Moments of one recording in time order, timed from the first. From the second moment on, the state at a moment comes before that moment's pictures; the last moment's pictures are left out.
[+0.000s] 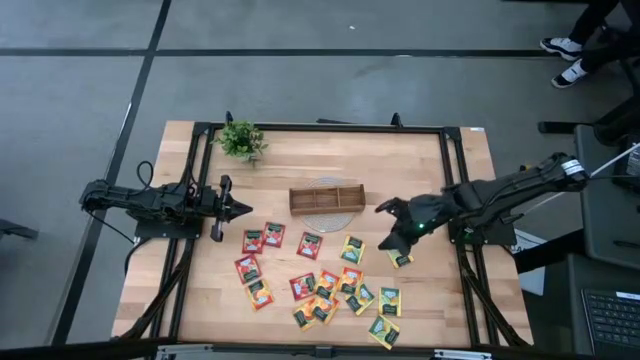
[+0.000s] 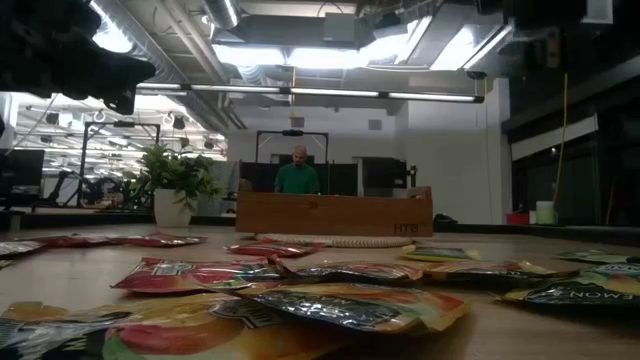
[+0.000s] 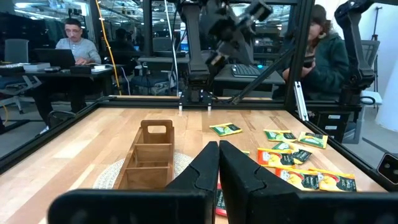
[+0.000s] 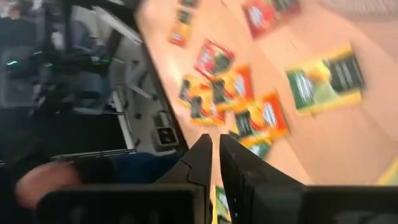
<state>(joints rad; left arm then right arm) -0.13 0.01 0.01 0.03 -0.13 -0.03 0.29 1.09 0.85 -0.44 -0.13 1.13</state>
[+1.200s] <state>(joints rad) -0.13 0.01 0.01 0.03 -0.13 -0.03 0.40 1.32 0.85 -0.74 -0.07 1.46</state>
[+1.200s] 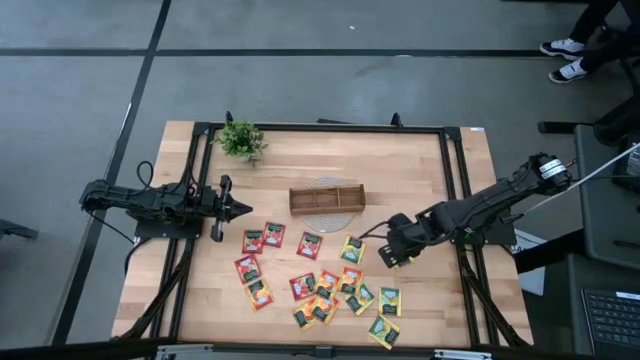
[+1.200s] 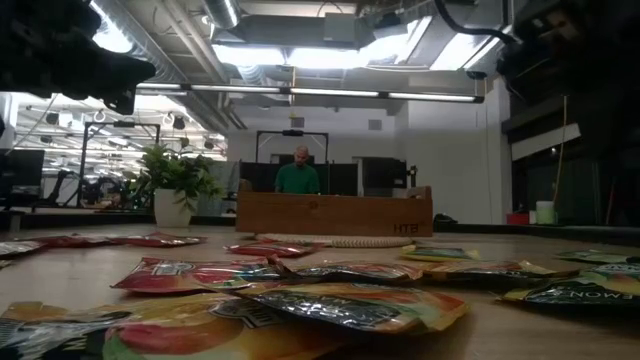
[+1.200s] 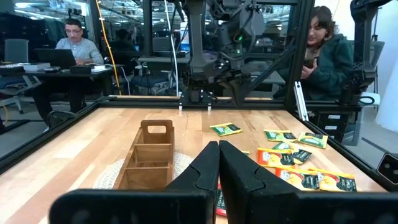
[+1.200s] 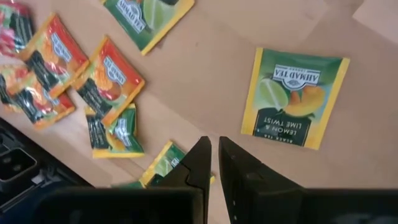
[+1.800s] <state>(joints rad) -0.13 0.01 0.01 0.03 -0.13 -0.03 0.49 1.32 0.85 -0.85 -0.05 1.50</state>
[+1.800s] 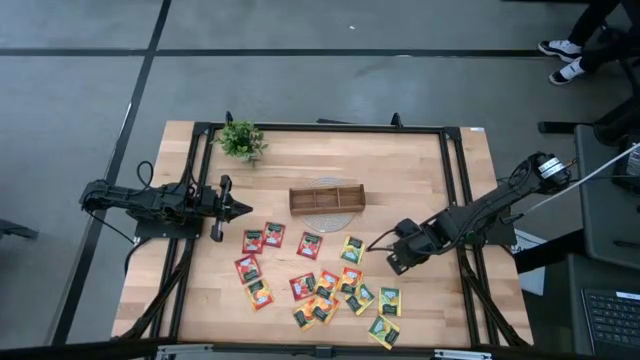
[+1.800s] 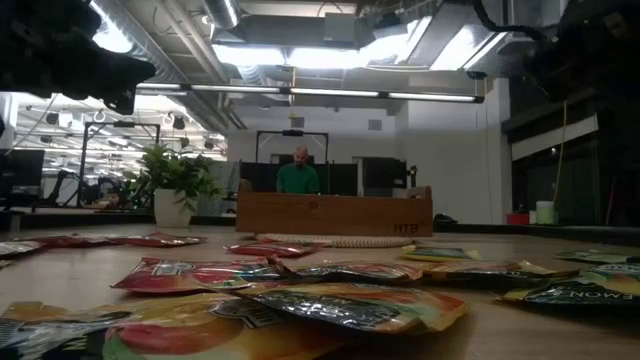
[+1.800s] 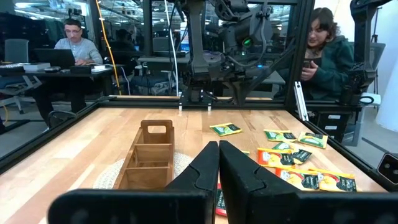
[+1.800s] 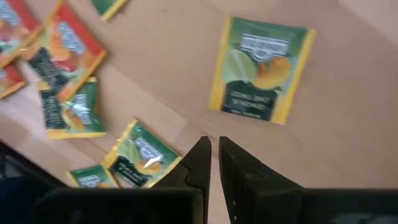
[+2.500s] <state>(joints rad) -0.13 0.01 0.01 0.03 -0.13 -0.03 0.55 1.32 0.74 -0.79 -0.04 1.65</state>
